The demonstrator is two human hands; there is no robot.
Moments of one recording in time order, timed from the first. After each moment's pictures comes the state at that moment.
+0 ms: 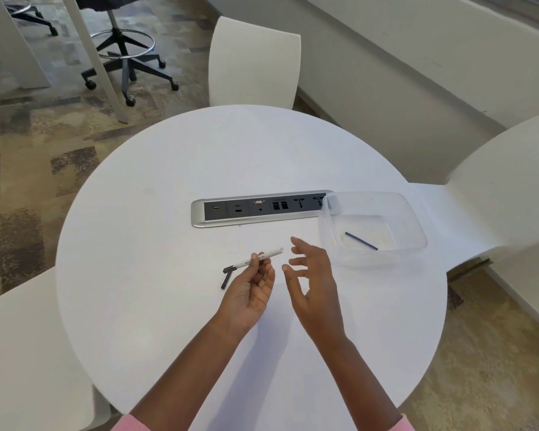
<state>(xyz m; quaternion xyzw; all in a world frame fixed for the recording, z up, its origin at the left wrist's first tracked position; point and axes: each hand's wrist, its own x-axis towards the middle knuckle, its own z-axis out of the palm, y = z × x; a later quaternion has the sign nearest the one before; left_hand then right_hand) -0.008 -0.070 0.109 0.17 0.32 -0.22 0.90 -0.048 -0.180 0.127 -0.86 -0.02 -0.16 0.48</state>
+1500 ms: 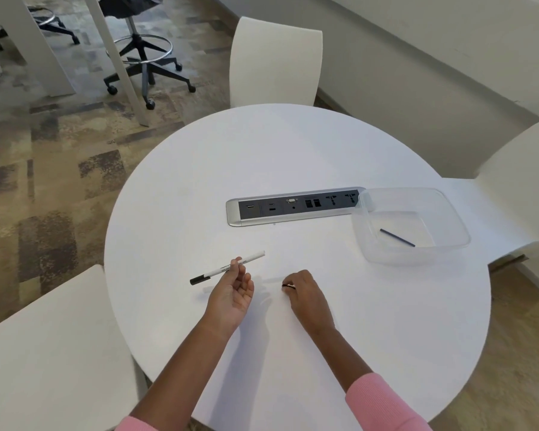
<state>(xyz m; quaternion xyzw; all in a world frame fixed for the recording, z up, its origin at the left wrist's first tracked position) 0.000 0.023 0.077 0.29 0.38 -0.16 0.86 -0.023 -0.129 0.025 -0.94 0.05 0.05 0.33</state>
